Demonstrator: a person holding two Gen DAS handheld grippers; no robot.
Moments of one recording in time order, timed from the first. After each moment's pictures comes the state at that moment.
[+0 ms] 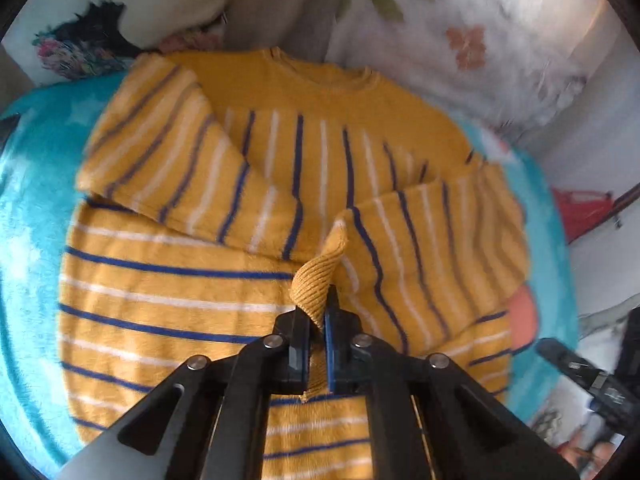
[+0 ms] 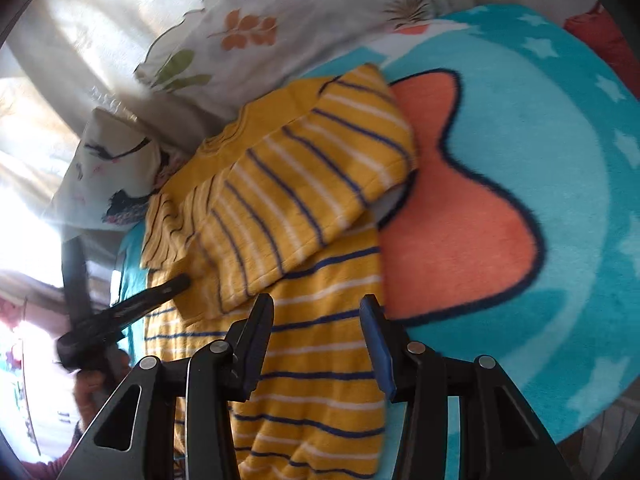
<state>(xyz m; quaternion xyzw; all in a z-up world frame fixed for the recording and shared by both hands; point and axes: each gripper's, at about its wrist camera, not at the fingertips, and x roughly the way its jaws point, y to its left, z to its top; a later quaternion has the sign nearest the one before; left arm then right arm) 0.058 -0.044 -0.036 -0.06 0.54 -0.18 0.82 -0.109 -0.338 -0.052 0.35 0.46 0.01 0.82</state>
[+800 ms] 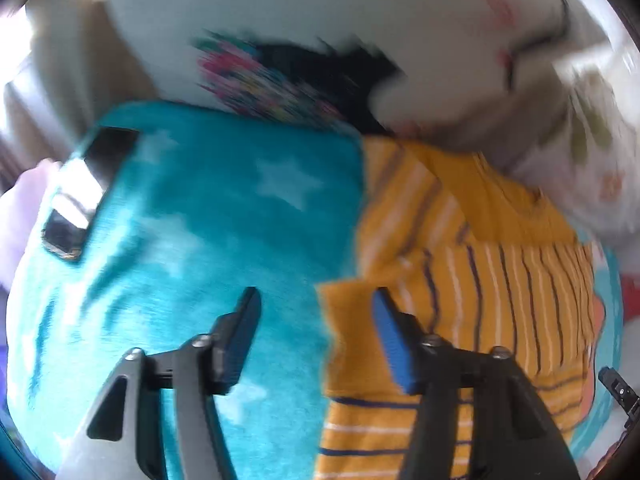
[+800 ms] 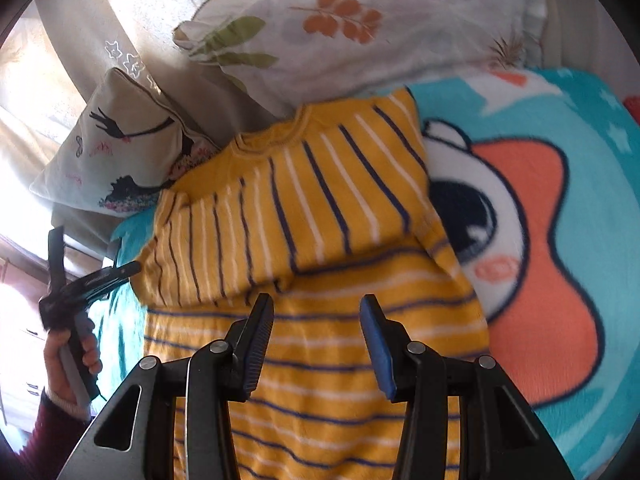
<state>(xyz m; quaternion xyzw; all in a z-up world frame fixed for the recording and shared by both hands) 0.161 0.127 -0.023 -0.07 0.51 -0.01 0.86 -0.009 -0.268 -0.018 0.26 0.47 0.04 0.84</state>
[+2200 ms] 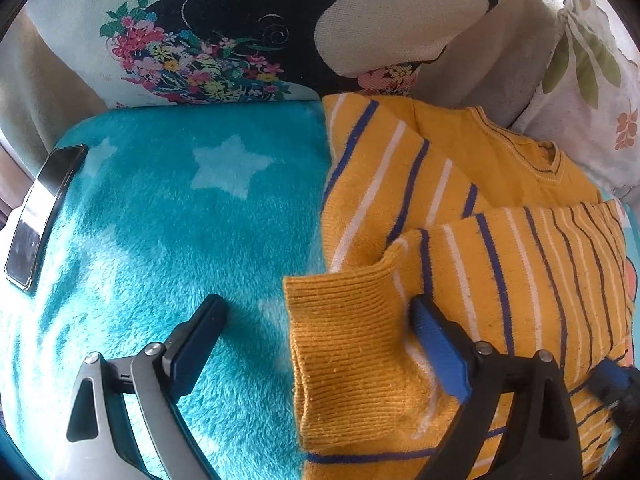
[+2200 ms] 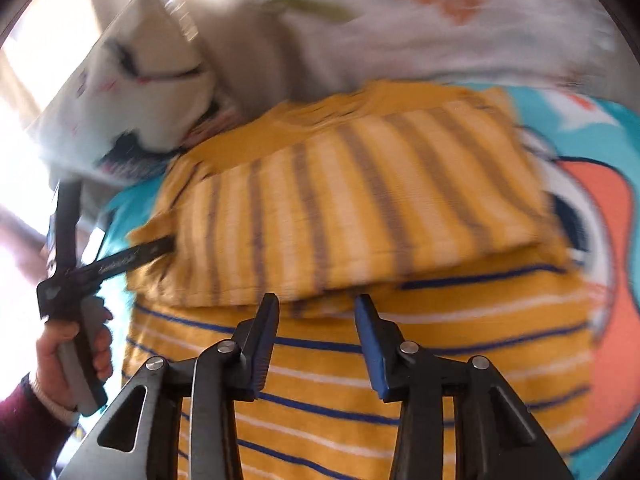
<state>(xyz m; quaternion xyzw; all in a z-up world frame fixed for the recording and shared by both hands) 0.187 0.096 -0.078 0.00 0.52 -0.06 0.85 0.038 -0.195 -0.062 0.20 0.46 0.08 0.86</state>
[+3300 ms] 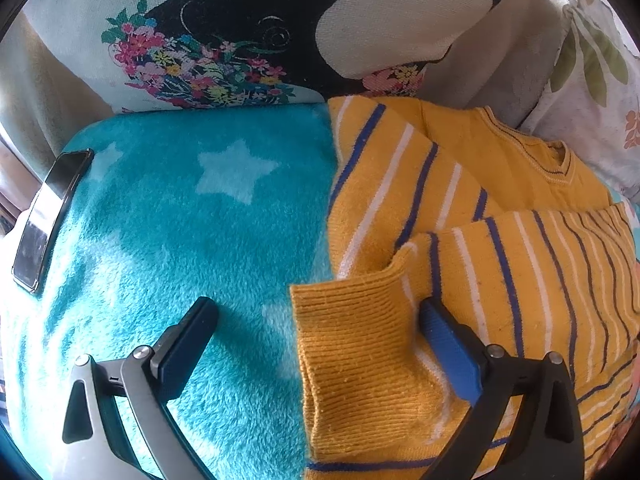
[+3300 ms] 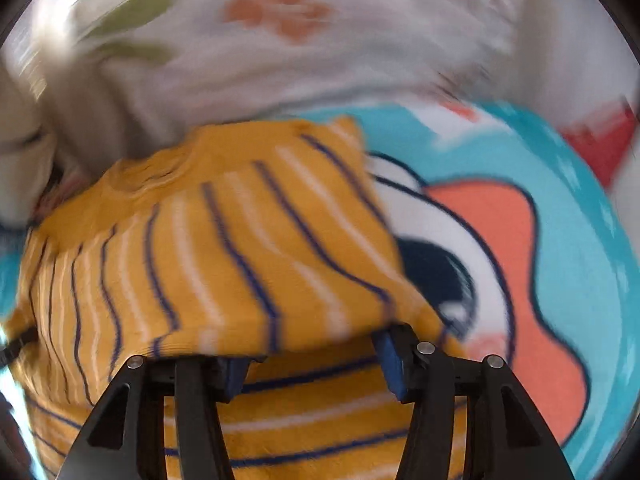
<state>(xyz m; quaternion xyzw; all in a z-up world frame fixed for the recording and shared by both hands) 0.194 0.076 -0.087 0.02 0.51 -0.04 0.86 0.060 -0.260 -0.086 0.18 0.45 -0.19 0.86</state>
